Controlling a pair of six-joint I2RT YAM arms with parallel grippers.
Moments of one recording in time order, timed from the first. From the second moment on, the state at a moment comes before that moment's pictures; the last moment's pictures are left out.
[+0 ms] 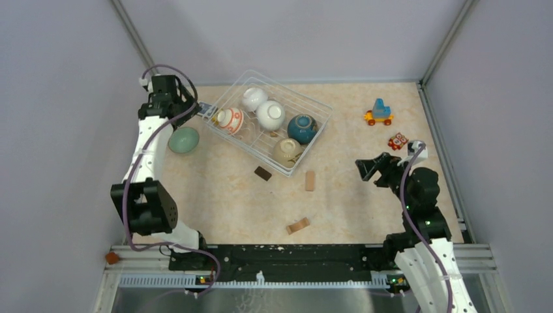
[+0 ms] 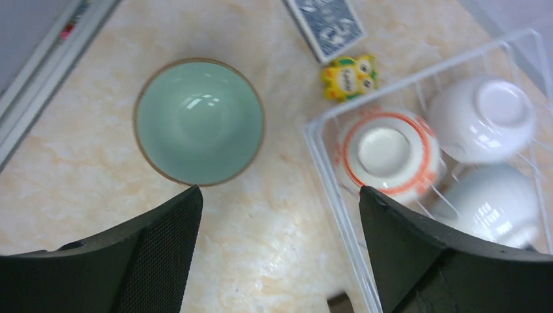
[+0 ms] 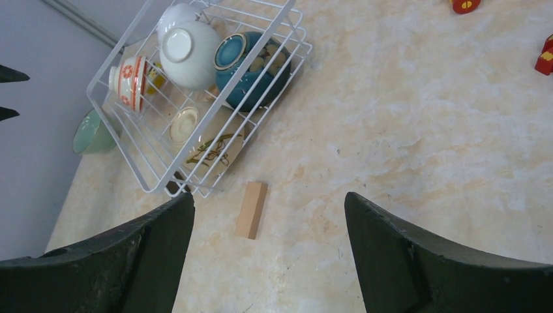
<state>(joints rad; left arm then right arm) 0.10 1.61 1.52 -0.71 -0.21 -0.59 0.12 0.40 0.46 -0.28 -0.21 0.51</state>
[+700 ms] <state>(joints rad) -0.37 1.54 1.40 -0.52 -0.31 -0.01 0.12 0.45 0.46 -0.22 -0.23 0.53</state>
